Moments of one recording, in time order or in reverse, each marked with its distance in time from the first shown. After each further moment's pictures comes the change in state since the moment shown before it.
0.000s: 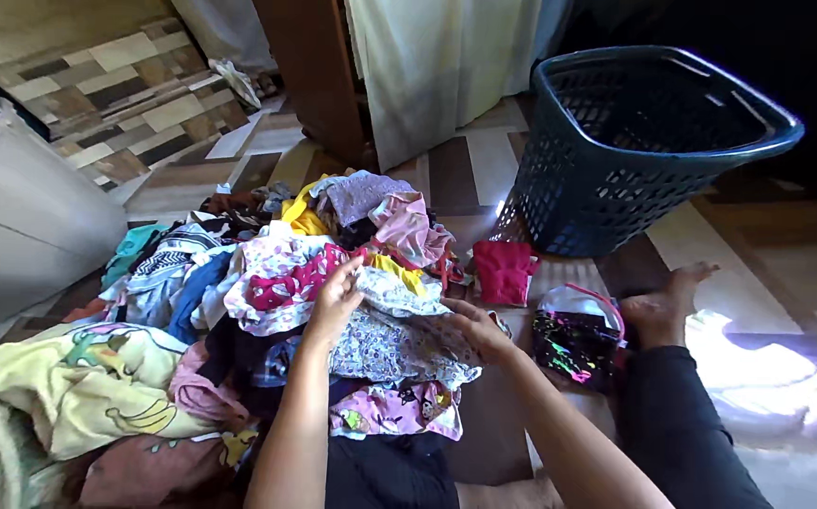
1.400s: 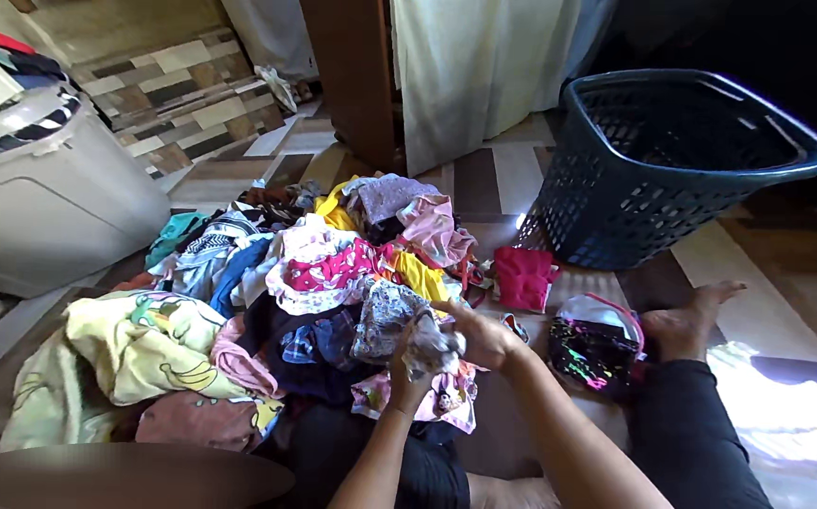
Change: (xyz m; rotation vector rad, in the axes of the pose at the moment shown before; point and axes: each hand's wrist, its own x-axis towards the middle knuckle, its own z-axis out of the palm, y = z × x) left_hand -0.111 -0.057 0.103 0.103 0.328 0.113; right_hand -0.045 -0.069 0.056 0.259 -0.337 0.191
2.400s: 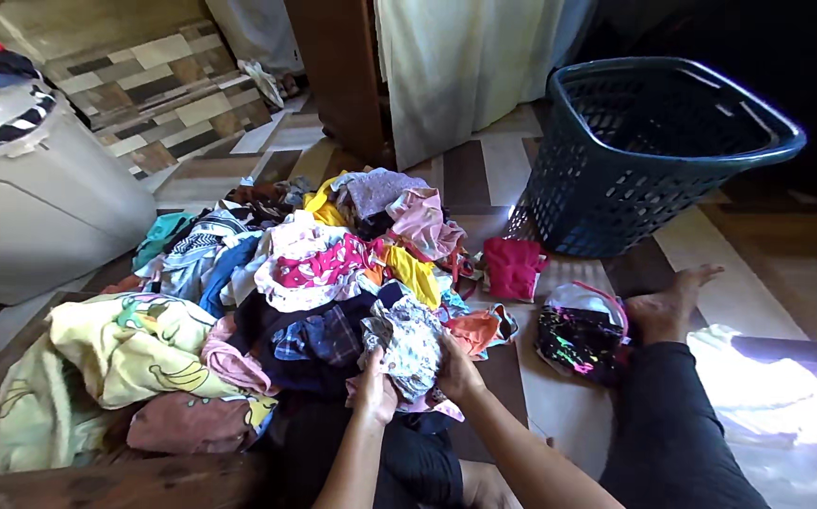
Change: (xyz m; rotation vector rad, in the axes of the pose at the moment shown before) left_hand -0.005 0.032 -0.037 -0.641 0.099 -0.965; right_hand 0.026 0.115 0.013 0.590 0.491 -0.104
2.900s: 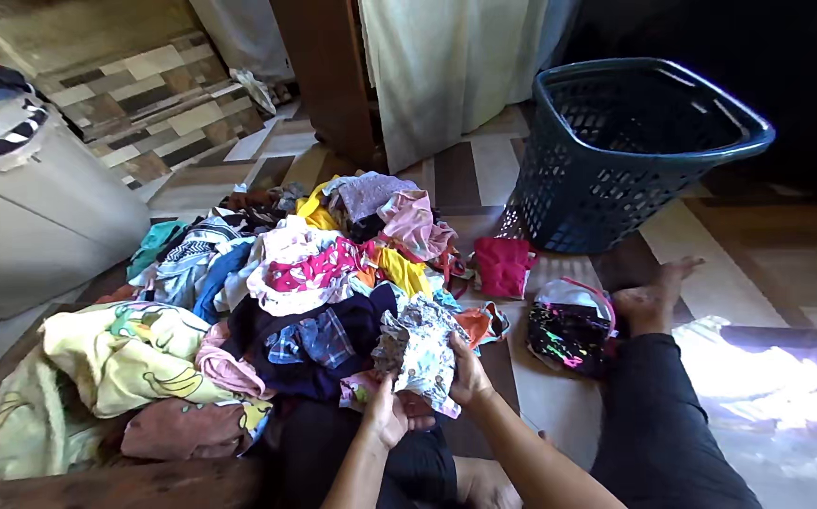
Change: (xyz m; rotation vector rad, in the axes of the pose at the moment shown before) left_hand -0.017 -0.027 -0.002 0.143 -0.116 -0.311; right_hand -0.019 -0.021 -0.015 0.206 -0.061 0.055
